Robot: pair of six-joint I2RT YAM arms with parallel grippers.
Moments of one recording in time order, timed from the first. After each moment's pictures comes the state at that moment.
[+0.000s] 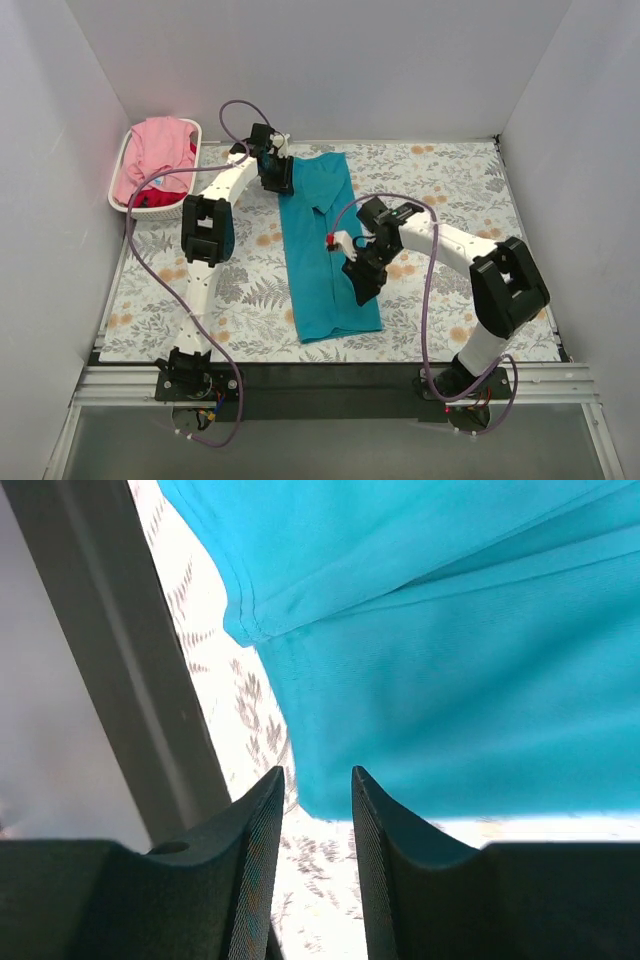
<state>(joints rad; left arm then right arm) -0.25 2.53 2.25 -0.74 0.28 -0.09 0.65 1.70 1.15 -0.96 -0.66 -0.56</state>
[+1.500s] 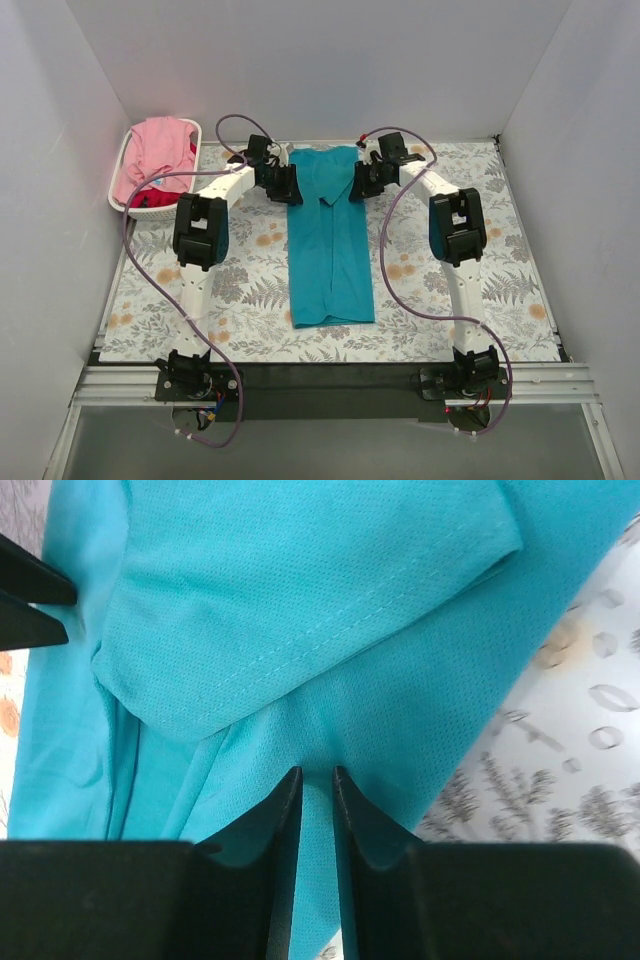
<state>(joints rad) -0.24 2.40 1.96 -0.55 0.50 -0.18 0.31 2.43 1.99 -0.49 -0.54 0.08</state>
